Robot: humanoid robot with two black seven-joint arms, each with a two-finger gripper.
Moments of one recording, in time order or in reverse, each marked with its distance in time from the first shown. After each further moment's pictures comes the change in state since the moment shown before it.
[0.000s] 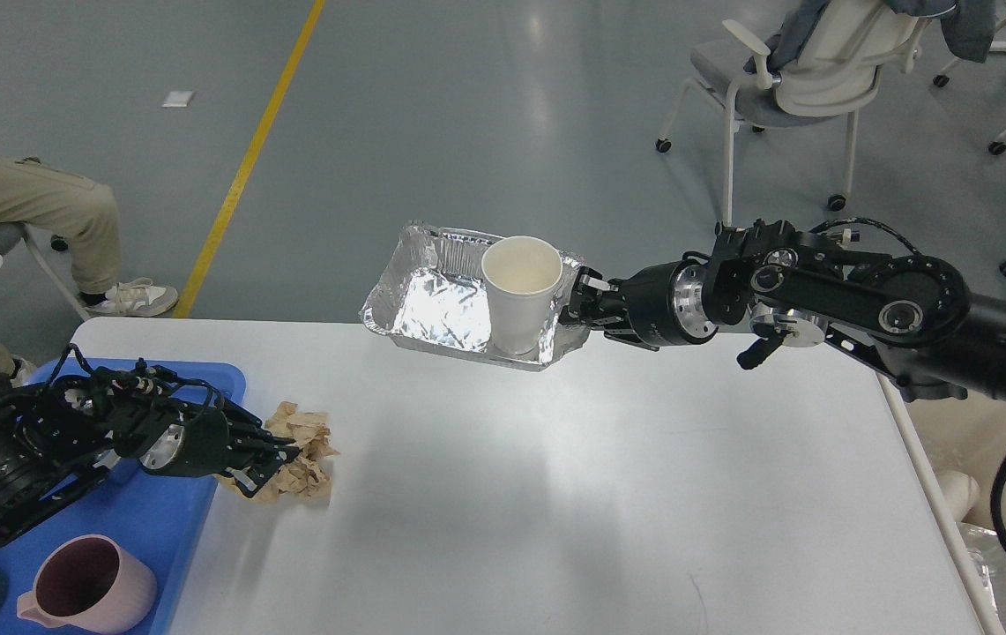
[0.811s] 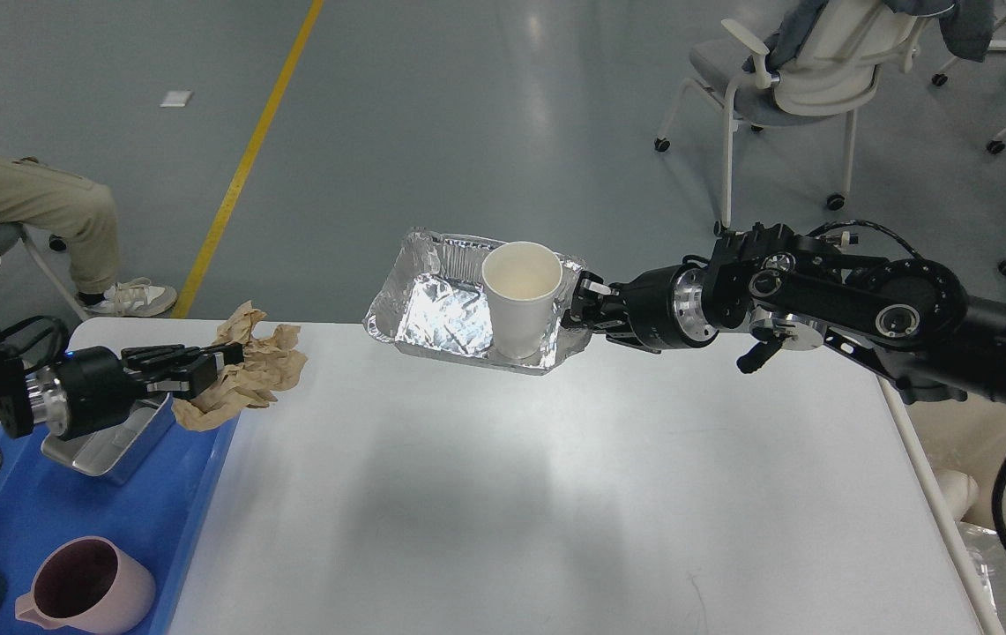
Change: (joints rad) left arm 0.054 0.379 -0.068 -0.323 -0.766 0.075 -0.029; right arm -0.002 0.003 -0.013 -0.002 -0.009 -0.005 0.000
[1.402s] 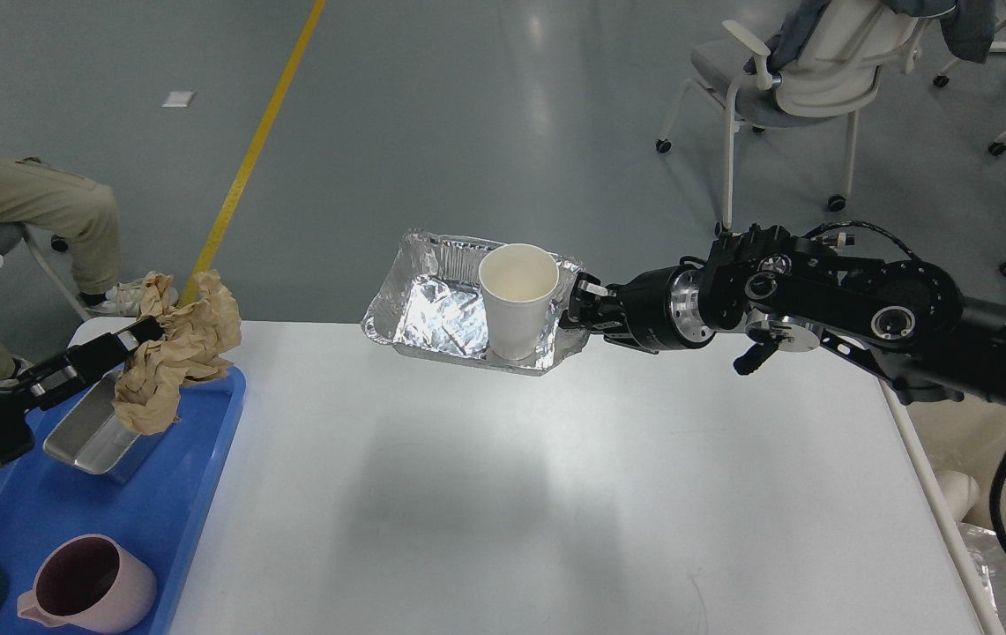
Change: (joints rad) left arm 0.150 0.337 -0.043 -0.463 -0.445 0.186 -0.018; right arm 0.000 0.005 -0.001 0.000 -0.007 -0.008 0.000
